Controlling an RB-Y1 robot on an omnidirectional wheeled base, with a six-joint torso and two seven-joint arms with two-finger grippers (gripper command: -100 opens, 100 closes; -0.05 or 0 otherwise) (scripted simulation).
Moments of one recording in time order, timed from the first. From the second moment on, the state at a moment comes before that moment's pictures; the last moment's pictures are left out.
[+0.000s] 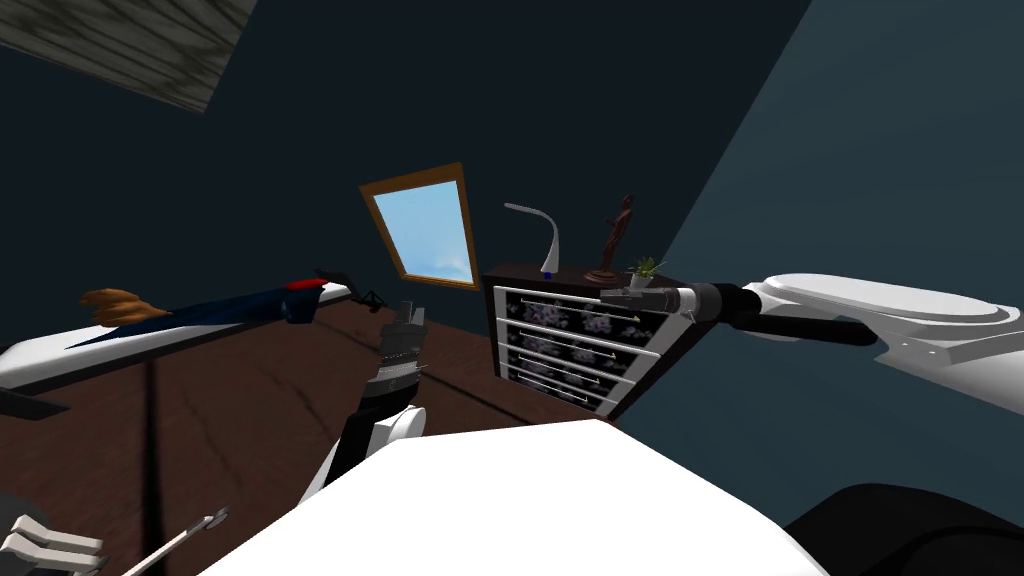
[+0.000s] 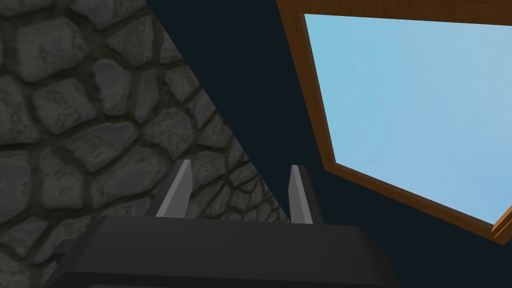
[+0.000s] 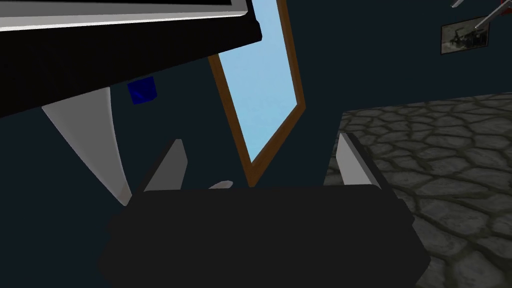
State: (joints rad) left arm 0.47 0.03 -0.04 -2.30 0.05 -0.42 -0.09; right arm 0.61 -1.47 -0.65 -1.79 0.37 -0.95 -0.50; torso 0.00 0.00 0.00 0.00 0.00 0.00
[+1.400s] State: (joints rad) left arm 0.47 0.03 -0.04 -2.30 0.05 -0.42 -0.09; right arm 0.66 -1.88 -0.79 -1.66 0.51 -1.05 -0.53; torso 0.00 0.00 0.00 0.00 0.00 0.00
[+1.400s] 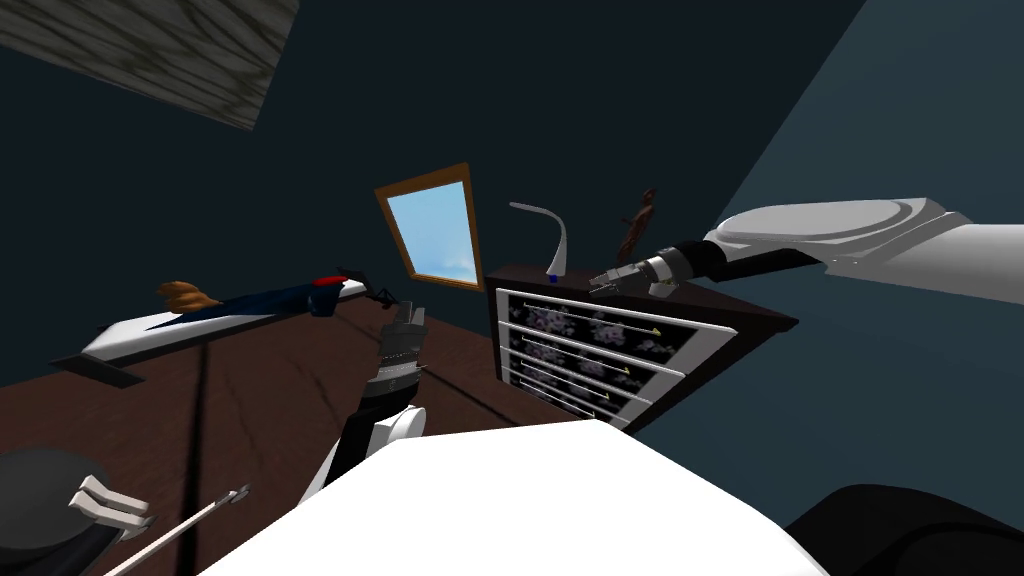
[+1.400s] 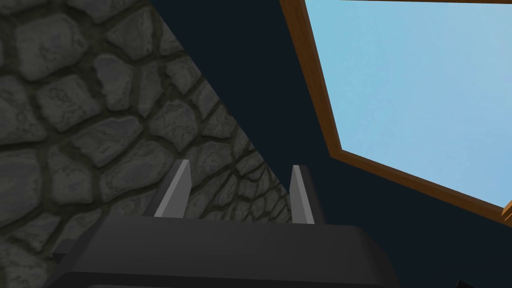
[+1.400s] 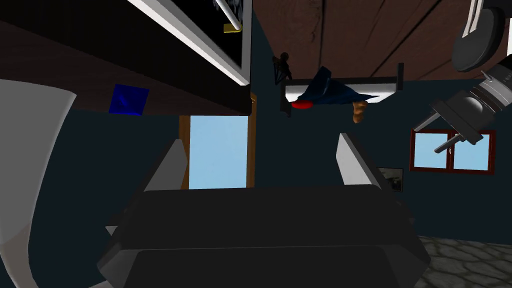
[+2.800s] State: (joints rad) left arm 0.47 0.03 -0.04 -2.30 0.05 -0.42 -0.09; right arm 0.74 -2.29 -0.90 -1.52 0.69 -1.14 -0.52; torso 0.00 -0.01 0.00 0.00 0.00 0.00
